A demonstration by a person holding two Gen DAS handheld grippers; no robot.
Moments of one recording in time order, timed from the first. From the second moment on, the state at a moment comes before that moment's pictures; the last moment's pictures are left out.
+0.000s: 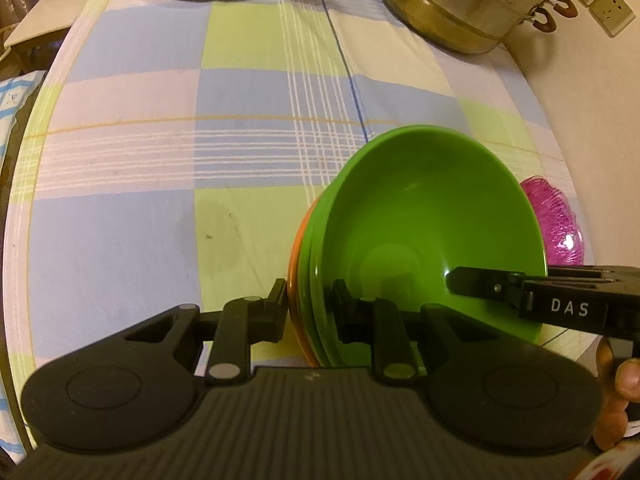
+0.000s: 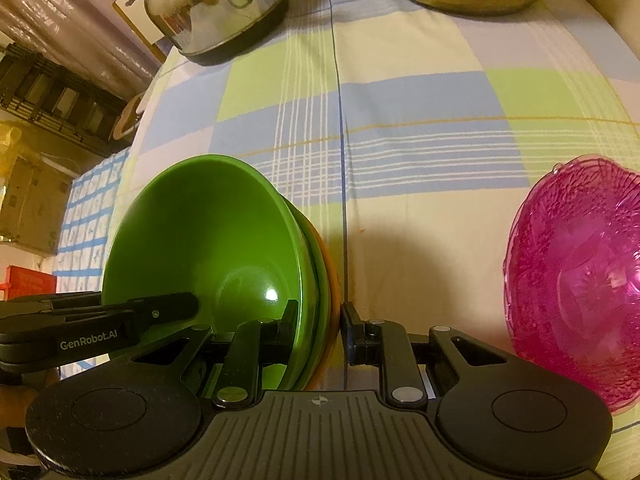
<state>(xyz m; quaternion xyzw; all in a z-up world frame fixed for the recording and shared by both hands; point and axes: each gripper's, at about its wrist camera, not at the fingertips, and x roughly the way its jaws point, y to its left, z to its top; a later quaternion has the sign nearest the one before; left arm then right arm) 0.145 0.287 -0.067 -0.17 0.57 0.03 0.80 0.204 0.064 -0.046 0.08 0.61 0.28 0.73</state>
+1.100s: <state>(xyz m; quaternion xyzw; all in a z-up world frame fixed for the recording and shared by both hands) 0.240 0.106 -0.014 -0.11 0.57 -0.09 0.81 0.246 -0.129 0.018 0.12 0.59 0.18 0.78</state>
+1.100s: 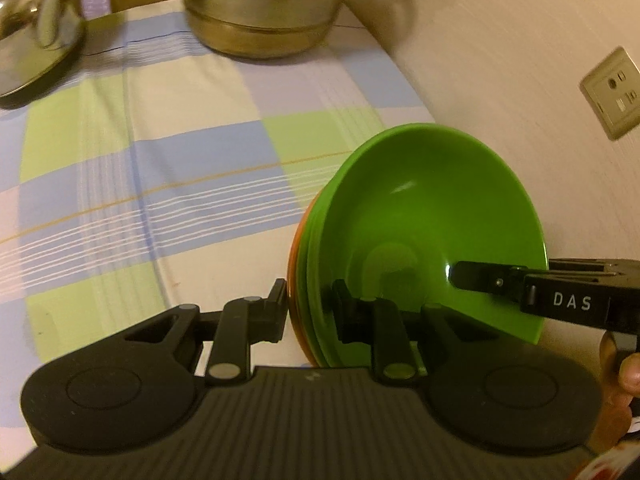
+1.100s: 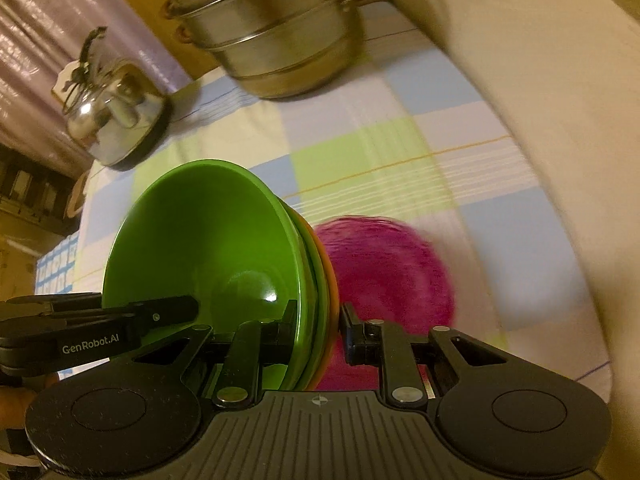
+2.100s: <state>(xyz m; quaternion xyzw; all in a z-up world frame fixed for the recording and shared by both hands) 0.272 0.059 -0.070 -0.10 0.60 -0.10 0.79 0.267 -0.180 -0.041 0.15 0.62 0.15 0.75</state>
